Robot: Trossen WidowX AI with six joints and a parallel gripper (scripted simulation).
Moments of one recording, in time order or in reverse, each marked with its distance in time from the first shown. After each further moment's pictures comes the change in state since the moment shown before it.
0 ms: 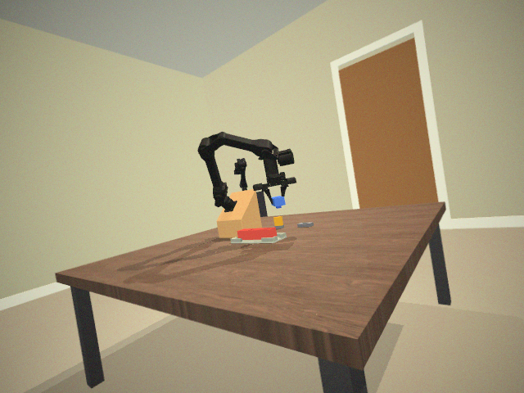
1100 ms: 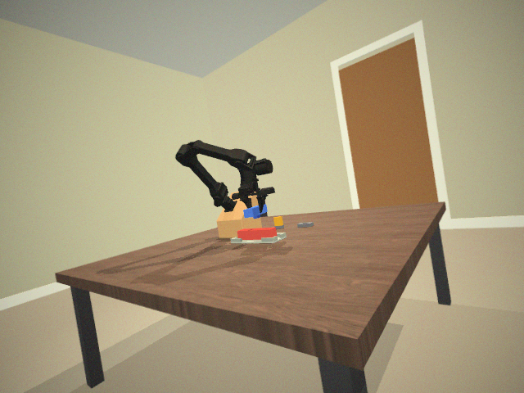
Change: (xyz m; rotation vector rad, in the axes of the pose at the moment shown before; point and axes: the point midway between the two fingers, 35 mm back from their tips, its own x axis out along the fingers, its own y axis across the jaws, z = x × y) arm 0.023 -0.102 0.016 0.560 -0.019 -0.014
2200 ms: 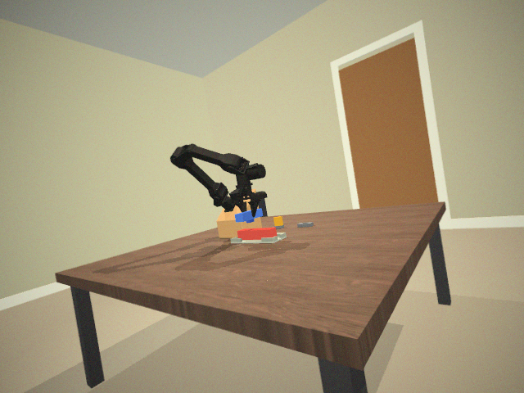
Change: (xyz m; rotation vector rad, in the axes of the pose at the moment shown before) arm 0.013 -0.028 0.013 0.196 -0.013 -0.004
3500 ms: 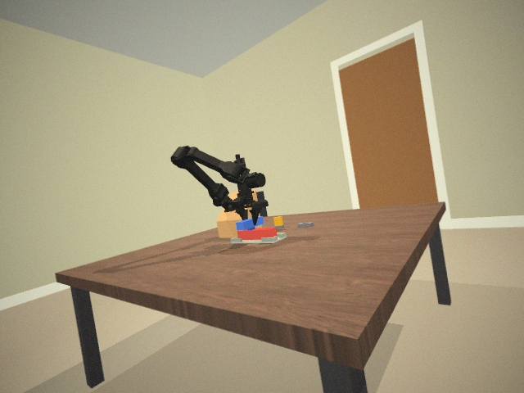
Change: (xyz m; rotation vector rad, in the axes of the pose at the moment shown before) arm 0.035 -0.001 0.001 -0.002 -0.002 -0.003
